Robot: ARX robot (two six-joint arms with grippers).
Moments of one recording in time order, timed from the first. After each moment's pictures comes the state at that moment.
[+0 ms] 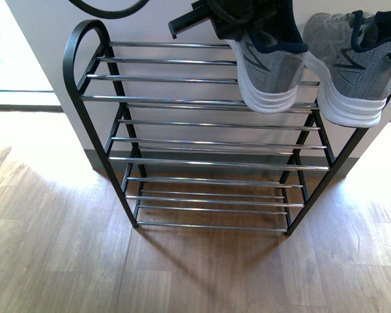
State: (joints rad) left arm -0.61 2.43 2.09 -0.48 -0.12 -0.81; right arm 0.00 0.01 0.02 0.00 0.00 0.00
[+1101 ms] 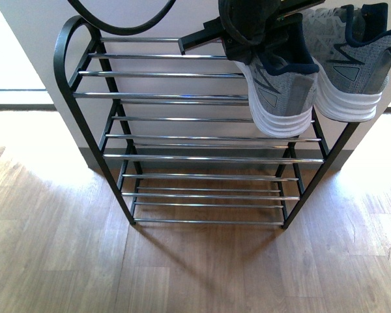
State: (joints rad) left arm -0.64 2.46 2.09 -0.54 -0.13 -0.78; right arm 0.00 0.01 0.02 0.00 0.00 0.00
